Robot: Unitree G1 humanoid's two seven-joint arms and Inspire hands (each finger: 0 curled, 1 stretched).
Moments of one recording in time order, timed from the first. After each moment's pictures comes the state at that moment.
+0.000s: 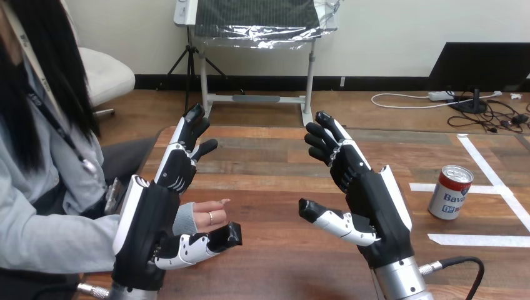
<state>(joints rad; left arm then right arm) -0.04 0.16 -0.05 0.62 -0.11 -1.22 -0.24 -0.21 -0.04 -0.01 0.86 0.08 -1.09 0.31</state>
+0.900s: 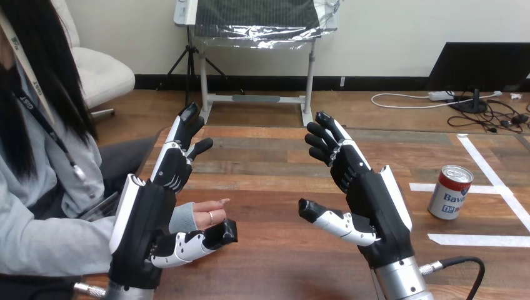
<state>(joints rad) -0.04 0.16 -0.02 0.61 -0.11 -1.21 -0.24 -0.21 -0.05 -0.01 0.86 0.08 -1.09 0.31</state>
